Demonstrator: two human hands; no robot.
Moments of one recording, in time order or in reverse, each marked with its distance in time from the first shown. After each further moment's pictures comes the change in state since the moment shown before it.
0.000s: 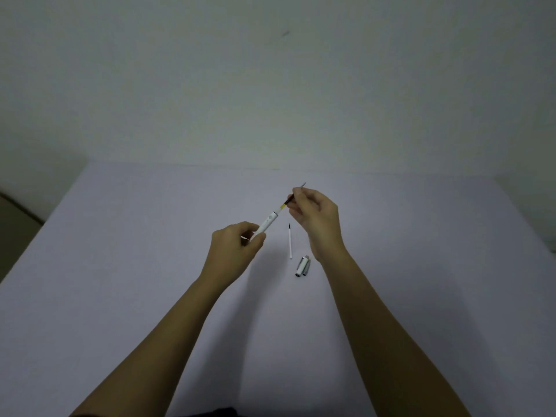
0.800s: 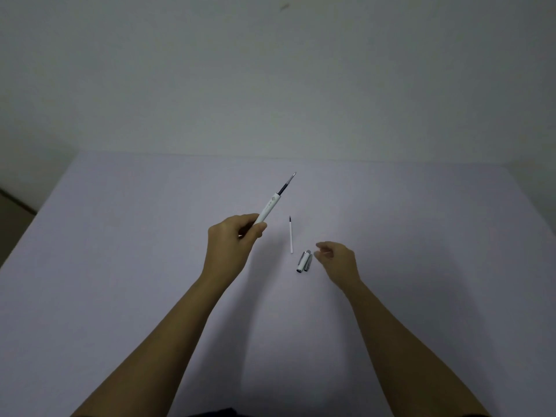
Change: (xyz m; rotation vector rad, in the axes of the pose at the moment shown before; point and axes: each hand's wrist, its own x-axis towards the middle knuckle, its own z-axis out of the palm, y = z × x) left_hand 0.010 0.001 0.008 -0.140 0.077 0.011; right_hand 0.019 0.106 -0.100 -0.923 -0.008 0.076
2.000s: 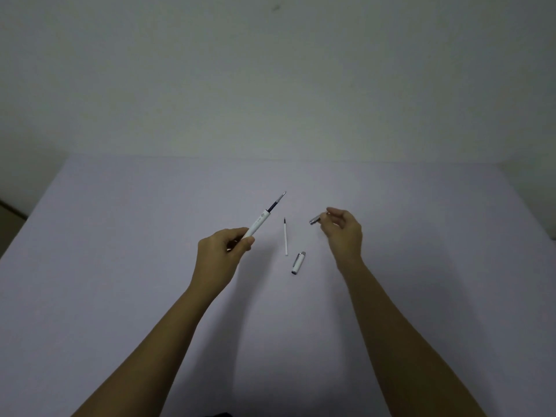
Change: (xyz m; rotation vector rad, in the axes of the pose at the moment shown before) left_hand -0.006 -0.024 0.000 0.013 -0.063 -0.088; right_hand 0.016 -0.045 -0.019 0.593 0.271 0.067
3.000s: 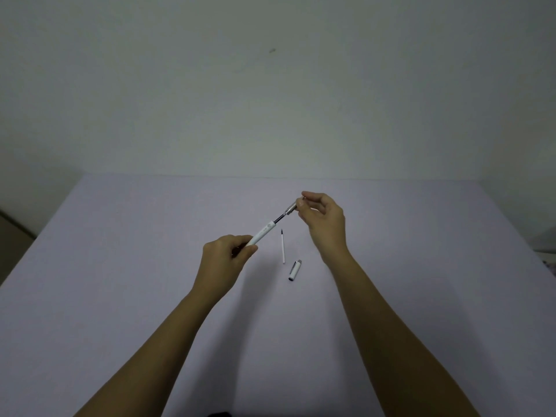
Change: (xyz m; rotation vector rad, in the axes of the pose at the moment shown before) left_hand -0.025 0.024 -0.011 0.130 0.011 0.160; right_hand -0.052 -0.082 0.008 0.129 -0.186 -0.188
